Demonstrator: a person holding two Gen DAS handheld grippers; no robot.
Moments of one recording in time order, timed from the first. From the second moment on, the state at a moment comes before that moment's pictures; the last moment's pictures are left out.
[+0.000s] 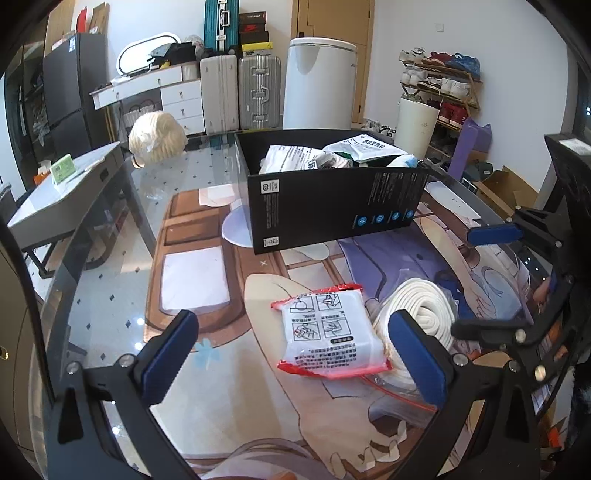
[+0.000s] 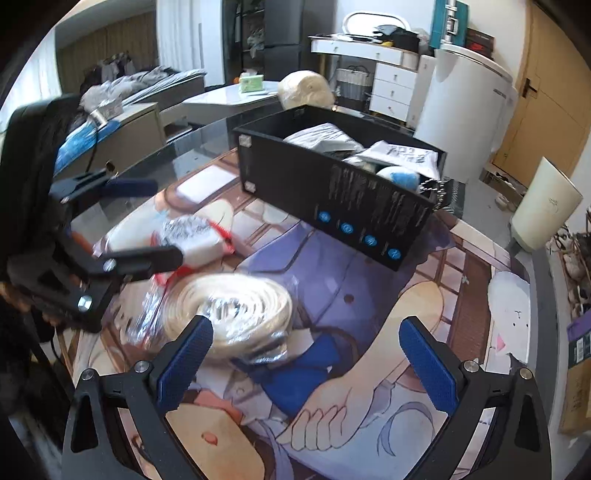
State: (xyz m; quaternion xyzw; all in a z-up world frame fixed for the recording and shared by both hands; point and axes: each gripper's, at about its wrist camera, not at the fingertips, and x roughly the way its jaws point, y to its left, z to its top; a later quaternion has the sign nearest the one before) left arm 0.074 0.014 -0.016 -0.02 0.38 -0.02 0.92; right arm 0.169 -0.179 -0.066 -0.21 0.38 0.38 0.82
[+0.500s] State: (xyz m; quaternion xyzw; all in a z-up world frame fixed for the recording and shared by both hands) left arm 0.088 0.008 -0.030 -0.01 0.43 -0.03 0.90; right arm 0.174 -0.182 -0.088 -0.24 0.41 0.37 0.80
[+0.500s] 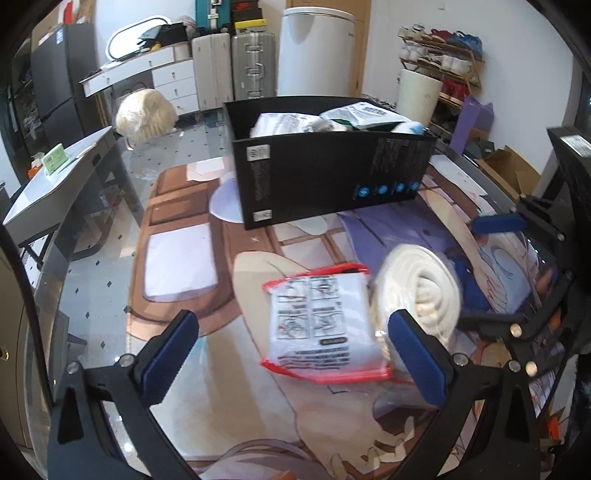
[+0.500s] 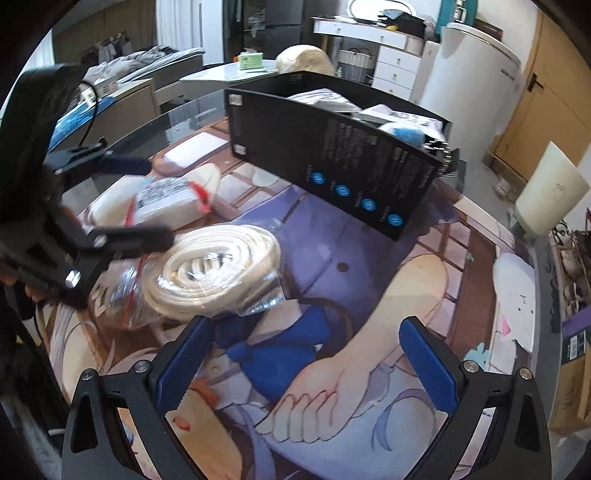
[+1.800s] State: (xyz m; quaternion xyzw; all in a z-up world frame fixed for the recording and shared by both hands) left arm 0.072 0.035 -0.032 -0.02 0.43 -0.02 0.90; right arm 0.189 -0.151 -0.083 -0.10 0.44 0.35 0.82
